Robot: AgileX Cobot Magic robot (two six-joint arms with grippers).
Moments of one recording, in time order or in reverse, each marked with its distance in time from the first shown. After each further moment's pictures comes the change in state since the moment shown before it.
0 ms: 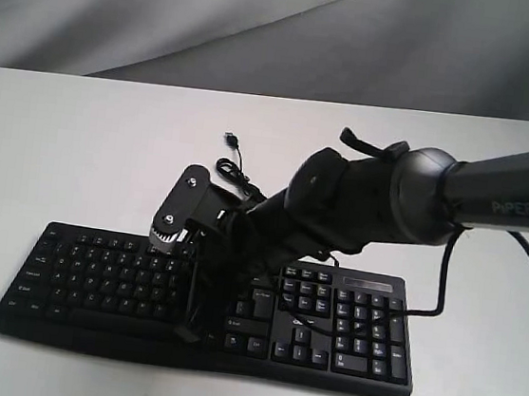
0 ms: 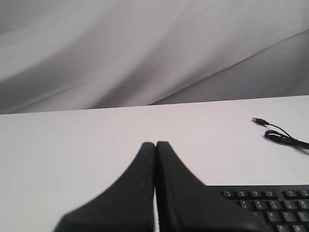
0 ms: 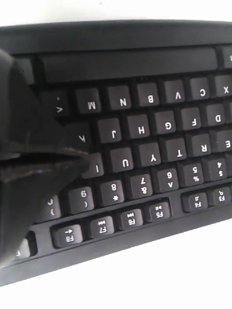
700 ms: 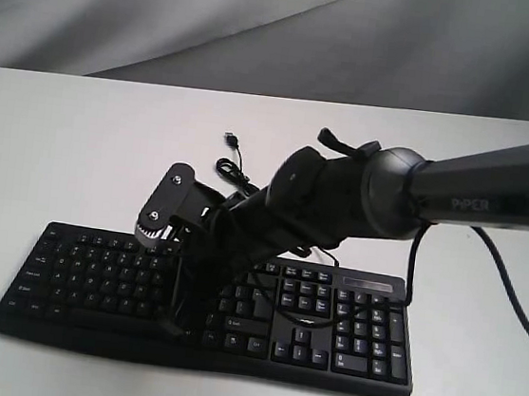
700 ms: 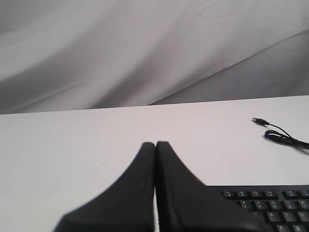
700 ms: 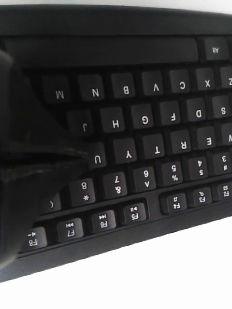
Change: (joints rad) left arm 0.000 0.000 0.000 0.000 0.000 0.000; right arm 0.006 0.065 -0.077 0.020 0.014 -0.012
